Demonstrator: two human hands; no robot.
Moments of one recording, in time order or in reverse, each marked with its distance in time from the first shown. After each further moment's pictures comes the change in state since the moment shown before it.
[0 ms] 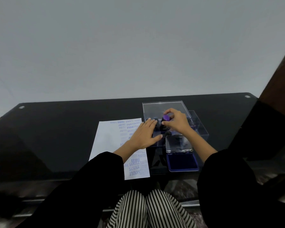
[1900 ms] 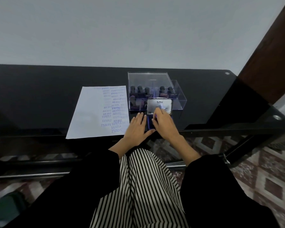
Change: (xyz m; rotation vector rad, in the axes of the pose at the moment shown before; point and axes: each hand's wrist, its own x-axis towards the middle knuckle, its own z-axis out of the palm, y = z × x) left_hand -0.077 0.057 0.087 0.074 -0.083 -0.122; right_hand -0.130 0.050 0.022 -0.466 -0.014 -0.223
